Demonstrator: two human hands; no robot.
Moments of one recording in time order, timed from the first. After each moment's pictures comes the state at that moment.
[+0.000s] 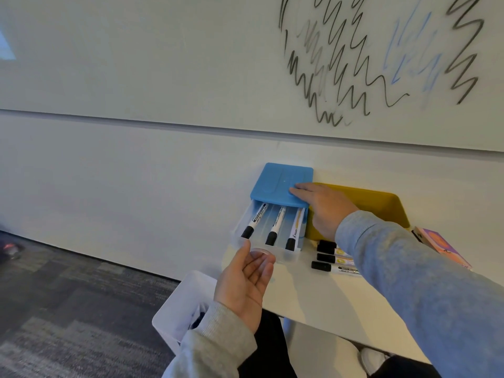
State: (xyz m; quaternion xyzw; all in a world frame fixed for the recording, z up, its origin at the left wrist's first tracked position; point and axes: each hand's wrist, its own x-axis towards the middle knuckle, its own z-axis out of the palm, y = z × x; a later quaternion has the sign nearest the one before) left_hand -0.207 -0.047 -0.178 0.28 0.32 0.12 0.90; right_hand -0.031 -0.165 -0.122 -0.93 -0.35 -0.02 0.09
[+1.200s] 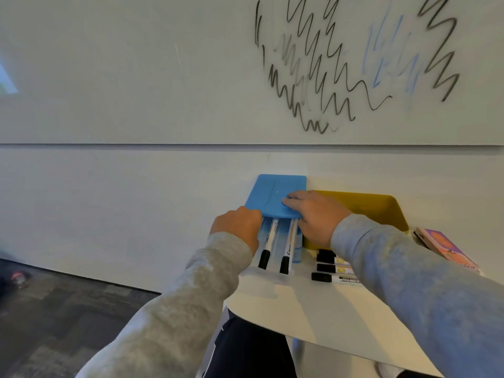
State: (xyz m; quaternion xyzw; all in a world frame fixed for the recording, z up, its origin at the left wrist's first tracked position) left_hand -0.118 -0.001 -0.116 0.99 0.10 0.05 -0.08; right_hand -0.022 -0.164 -0.115 -0.92 -0.38 -0.01 0.05
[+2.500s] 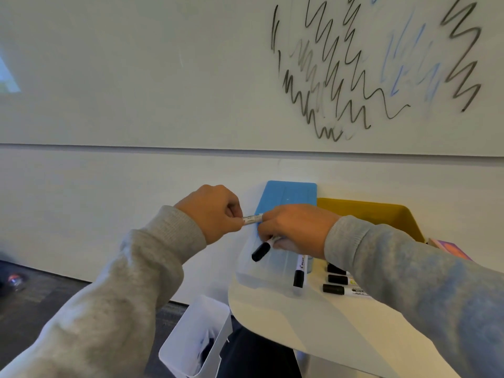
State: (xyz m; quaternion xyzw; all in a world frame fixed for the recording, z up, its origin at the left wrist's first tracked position) left_hand -0.145 0.063 -0.045 0.99 0.08 0.04 0.13; right_hand -0.054 -0.121 -0.079 -0.79 -0.61 -0.03 -0.01
